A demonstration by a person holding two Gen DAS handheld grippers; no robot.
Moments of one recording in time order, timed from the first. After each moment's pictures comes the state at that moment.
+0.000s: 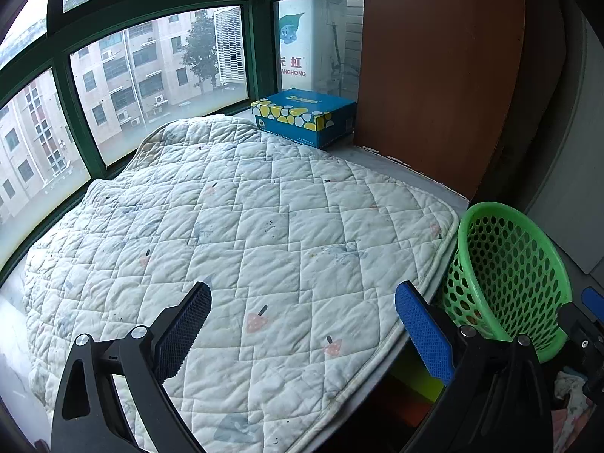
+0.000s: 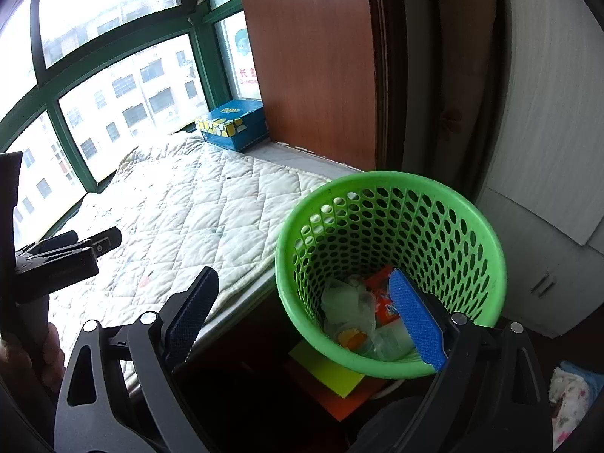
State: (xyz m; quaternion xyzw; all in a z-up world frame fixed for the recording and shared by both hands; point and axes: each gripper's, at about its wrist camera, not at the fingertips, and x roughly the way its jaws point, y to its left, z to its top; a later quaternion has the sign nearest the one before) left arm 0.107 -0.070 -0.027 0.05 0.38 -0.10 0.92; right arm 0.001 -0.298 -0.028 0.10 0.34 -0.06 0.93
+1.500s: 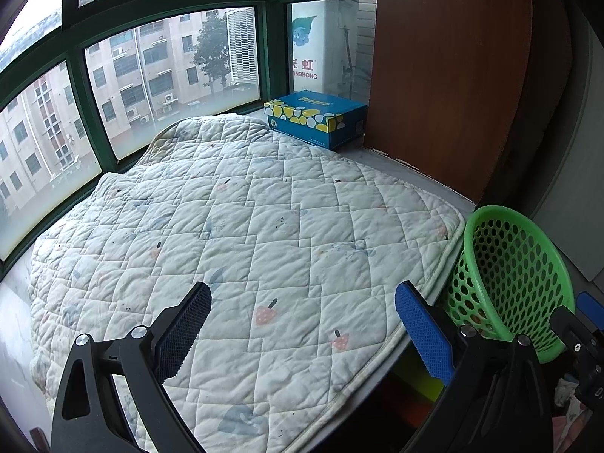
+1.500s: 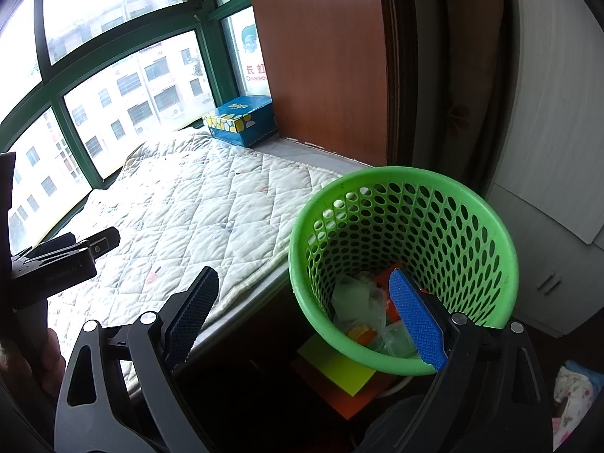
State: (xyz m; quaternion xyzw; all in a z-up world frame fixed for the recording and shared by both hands) left arm 0.099 -0.067 -0.027 0.04 0.38 -0.08 0.92; right arm 0.003 -0.292 -0.033 0.11 0.35 -0.05 0.93
